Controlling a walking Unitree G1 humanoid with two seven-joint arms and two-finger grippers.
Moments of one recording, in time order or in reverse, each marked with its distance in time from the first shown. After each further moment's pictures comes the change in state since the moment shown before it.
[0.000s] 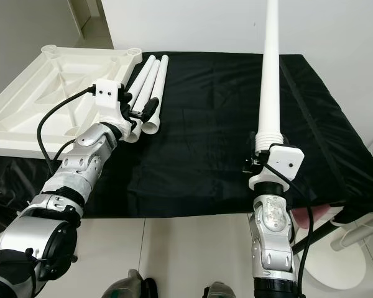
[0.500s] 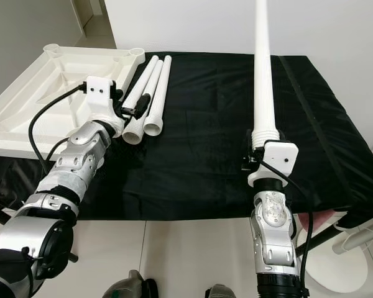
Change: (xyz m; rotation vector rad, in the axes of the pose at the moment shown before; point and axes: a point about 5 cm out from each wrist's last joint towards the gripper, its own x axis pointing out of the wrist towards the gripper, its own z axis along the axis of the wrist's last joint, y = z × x) left arm -0.003 0.010 0.005 0.033 -0.020 0.054; right arm 0.005 0.000 -0.002 -0.053 0.002 0.040
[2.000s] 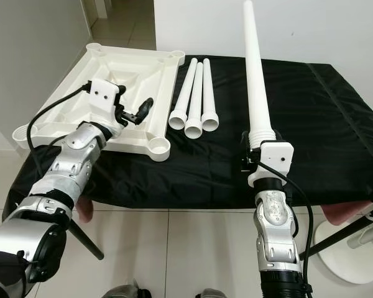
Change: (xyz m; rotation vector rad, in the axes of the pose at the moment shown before) left arm -0.005 0.002 0.005 0.214 -0.052 -0.084; right arm 0.003 -0.003 -0.007 -0.033 0.010 0.036
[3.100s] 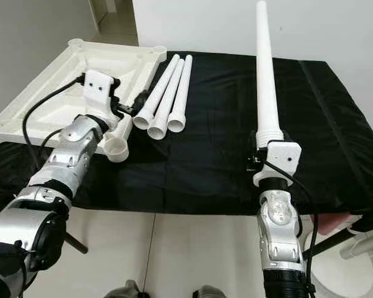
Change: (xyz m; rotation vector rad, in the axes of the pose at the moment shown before) left arm 0.002 0.013 0.002 -0.016 0.005 0.047; right arm 0.002 -0.005 0.000 -0.005 -0.003 -0.023
